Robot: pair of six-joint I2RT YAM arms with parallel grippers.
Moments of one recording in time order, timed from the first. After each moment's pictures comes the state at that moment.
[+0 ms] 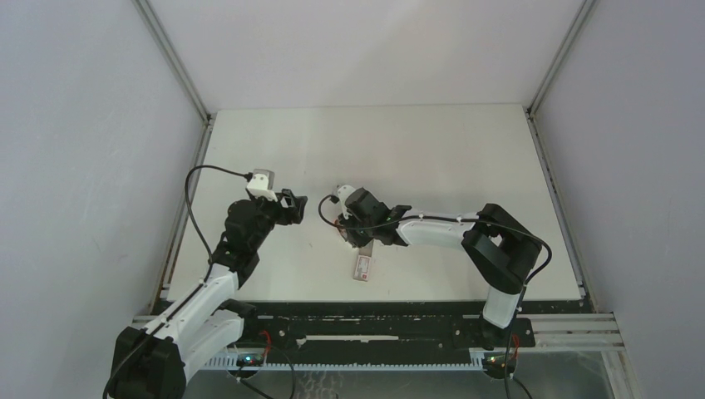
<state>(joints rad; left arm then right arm) -0.31 0.88 0.39 0.30 0.05 -0.24 0.91 1.78 1.06 -0.15 -0.01 0.16</state>
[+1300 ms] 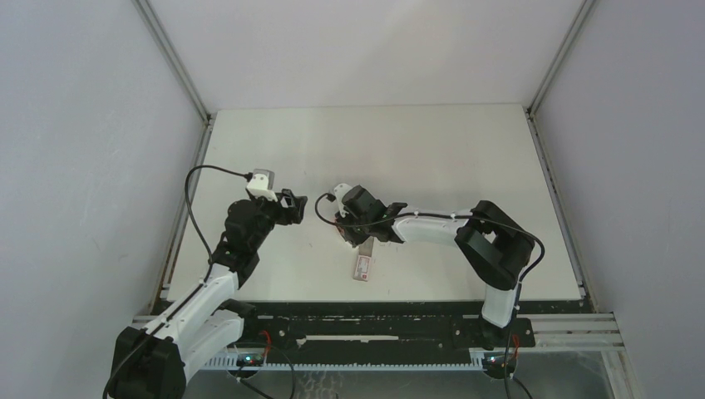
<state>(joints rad) -0.31 0.88 0.39 0.30 0.05 -0.24 0.90 1.83 1.11 -0.15 -0.02 0.14</state>
